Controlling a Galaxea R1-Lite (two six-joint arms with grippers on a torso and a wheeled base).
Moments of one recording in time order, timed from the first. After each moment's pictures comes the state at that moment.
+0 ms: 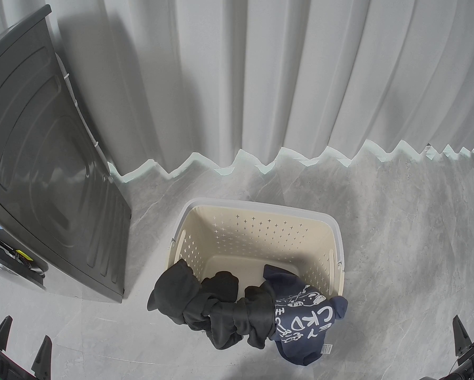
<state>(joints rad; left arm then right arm) 0.00 0.02 -0.02 0.01 0.00 -0.03 -0.01 0.02 -0.02 0.00 -0.01 0.01</state>
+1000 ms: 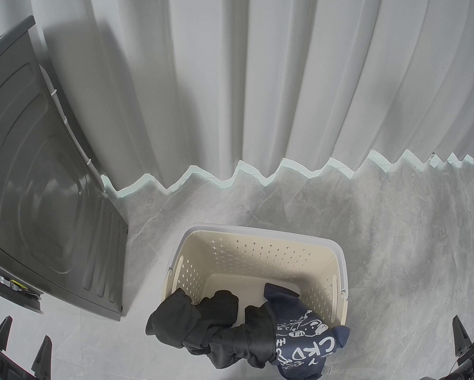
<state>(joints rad) 0.00 0.02 -0.02 0.01 0.00 -0.03 0.00 0.02 -0.02 0.00 -0.01 0.01</state>
